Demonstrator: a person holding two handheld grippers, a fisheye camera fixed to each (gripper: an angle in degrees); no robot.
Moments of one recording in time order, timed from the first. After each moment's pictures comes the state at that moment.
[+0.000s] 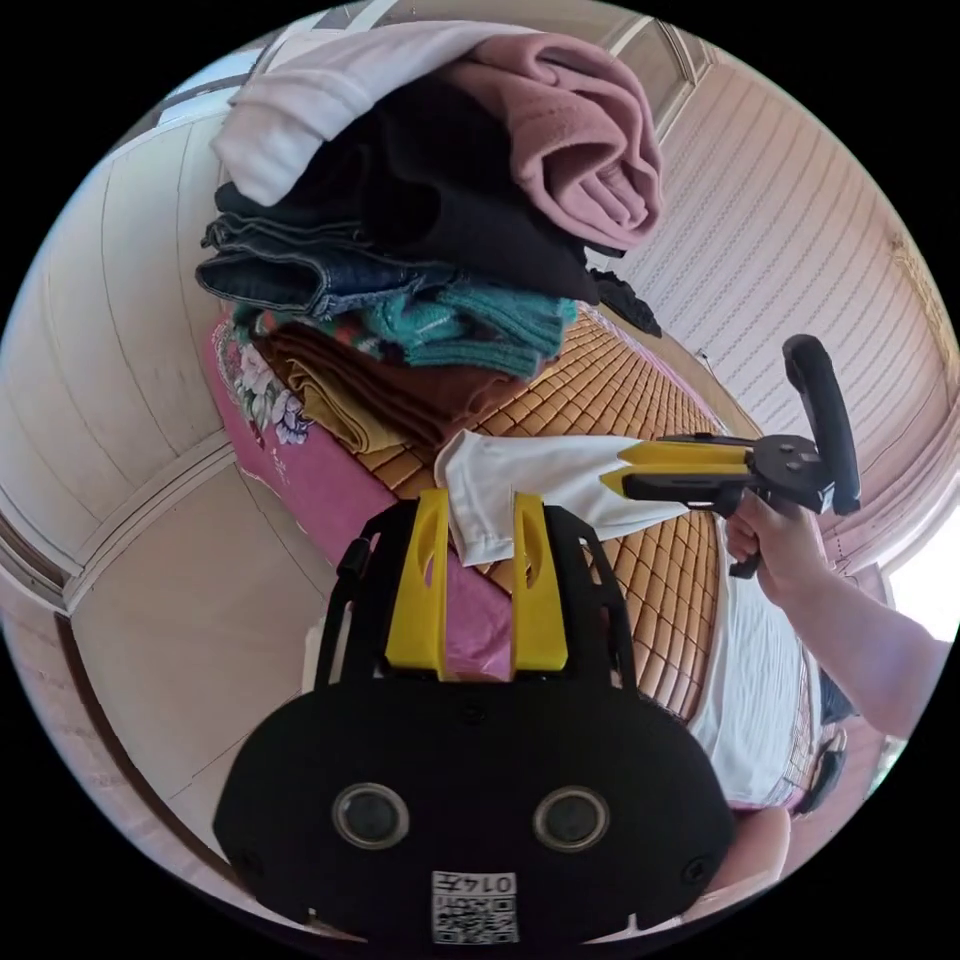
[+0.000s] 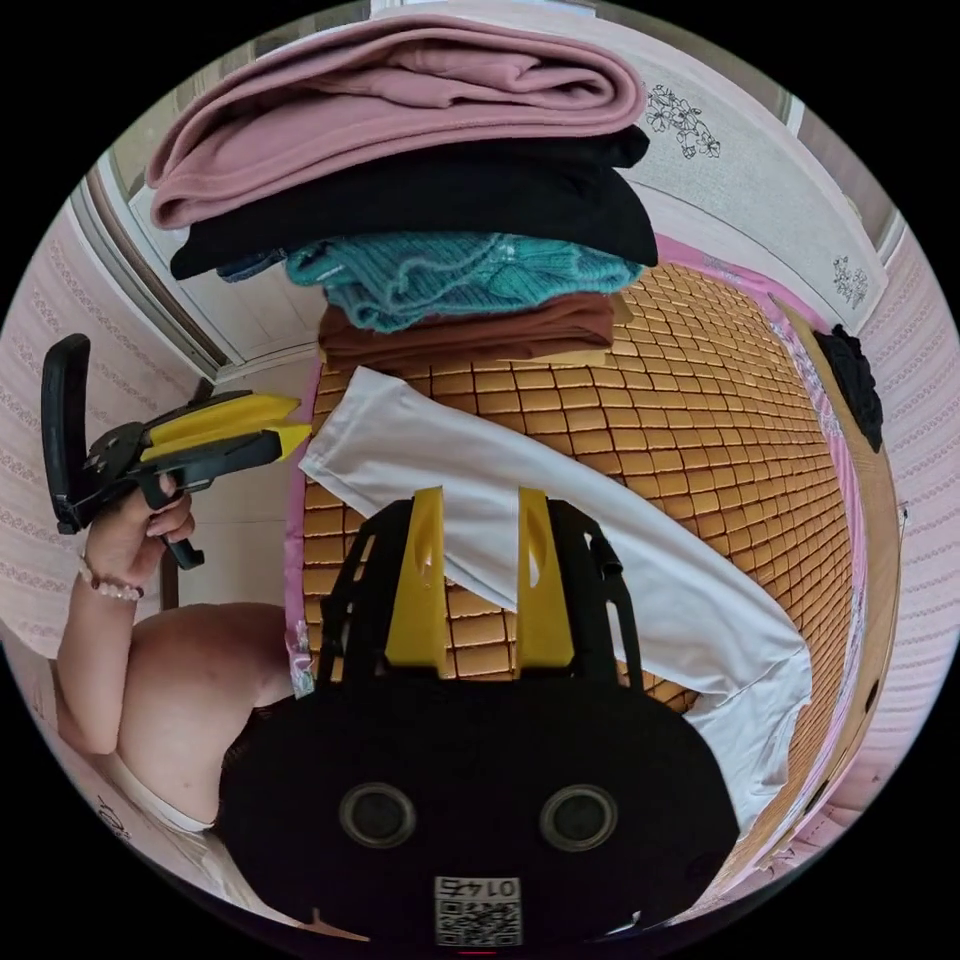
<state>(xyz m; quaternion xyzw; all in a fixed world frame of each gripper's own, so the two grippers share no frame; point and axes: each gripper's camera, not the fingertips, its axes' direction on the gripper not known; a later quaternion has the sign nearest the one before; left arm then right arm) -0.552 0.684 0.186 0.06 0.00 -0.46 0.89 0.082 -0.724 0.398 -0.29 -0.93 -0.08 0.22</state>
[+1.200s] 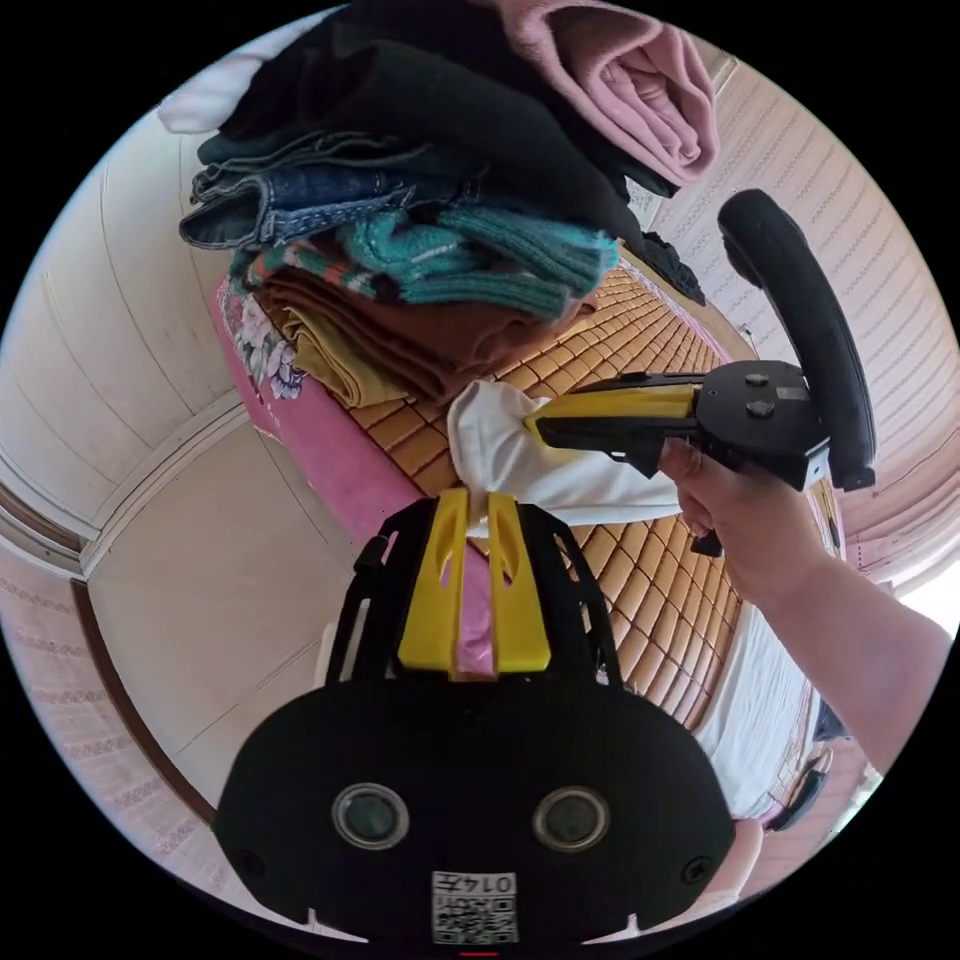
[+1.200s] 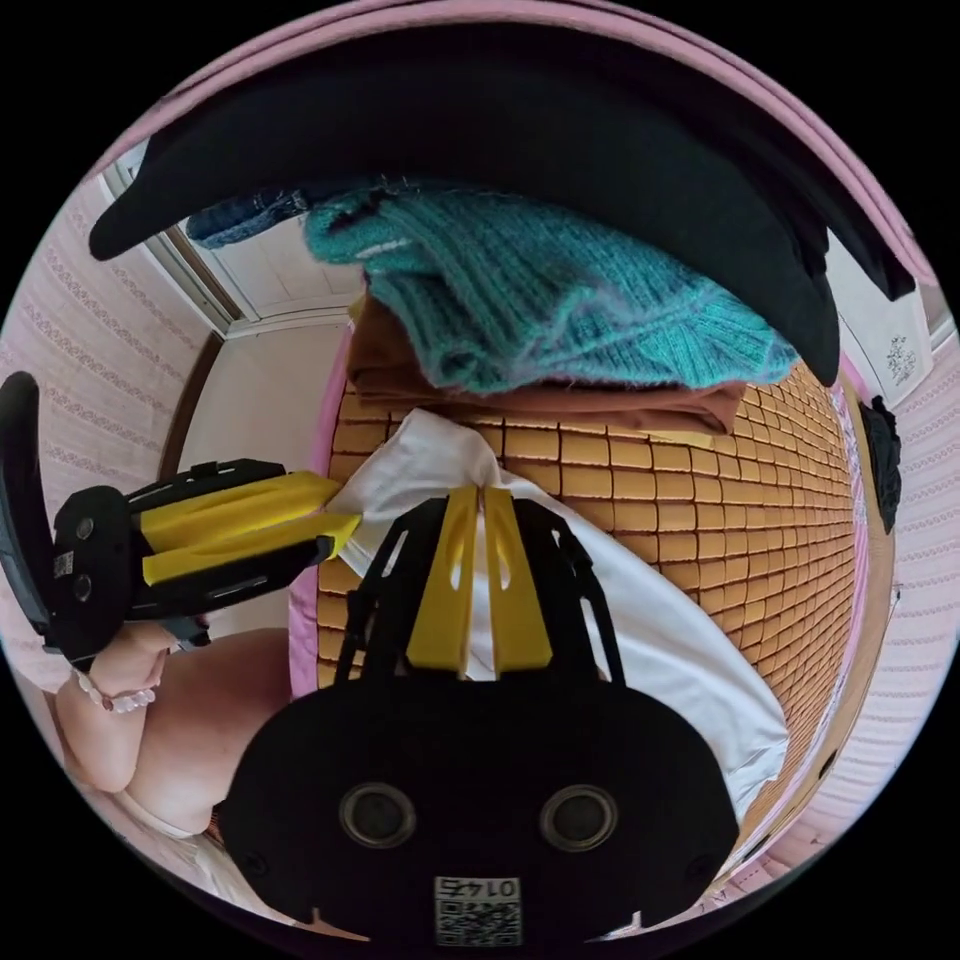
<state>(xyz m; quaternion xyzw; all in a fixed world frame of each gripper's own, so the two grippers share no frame) -0.581 0.625 0.259 -0.01 0.01 -0.48 0.88 0.069 -0.779 0.359 -0.23 -0.95 -0.11 0.19</state>
